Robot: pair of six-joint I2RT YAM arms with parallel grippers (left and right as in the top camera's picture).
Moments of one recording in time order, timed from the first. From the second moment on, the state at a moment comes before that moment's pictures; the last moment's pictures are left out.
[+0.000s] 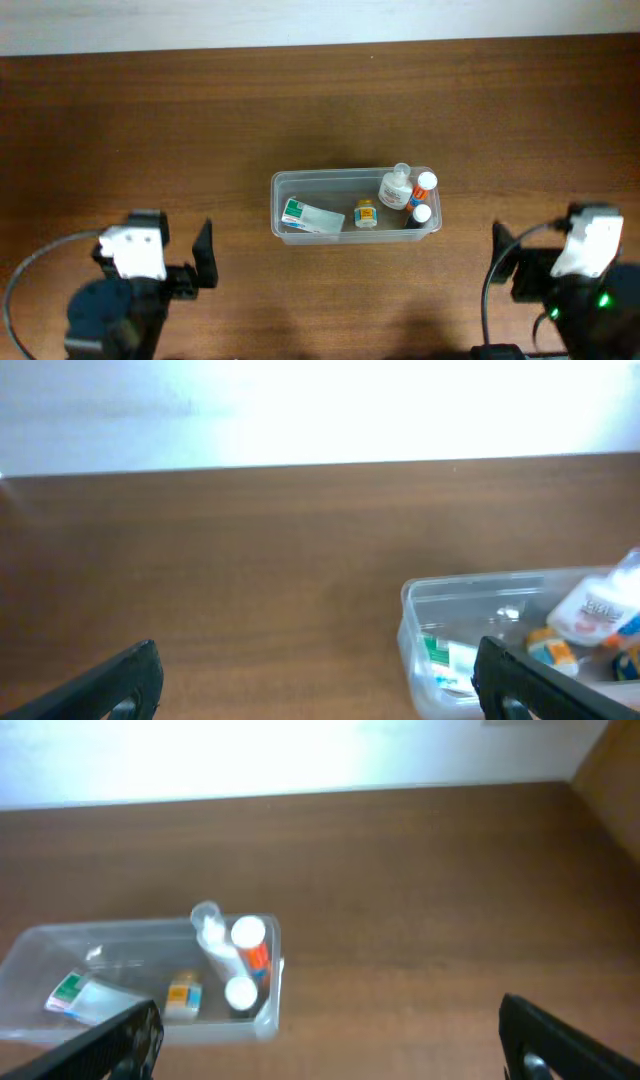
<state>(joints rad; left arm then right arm) -0.16 0.46 0.86 -0.77 -0.06 -0.06 0.01 0.52 1.09 -1.06 0.03 0.05</state>
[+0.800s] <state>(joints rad) -0.16 0.32 0.77 -1.13 -0.06 -0.06 0.01 0.24 0.58 -0.95 -0.03 0.04</state>
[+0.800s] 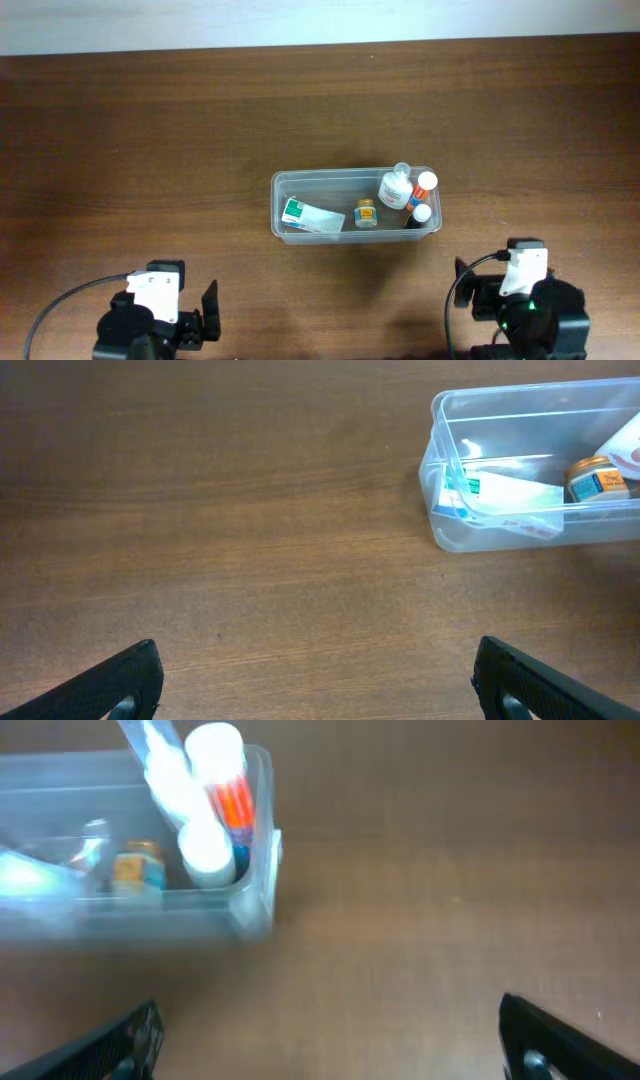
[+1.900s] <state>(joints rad) -0.16 0.32 0.77 -1.13 -0.06 -0.06 0.00 0.02 0.01 -0.07 -0.03 -0.05</state>
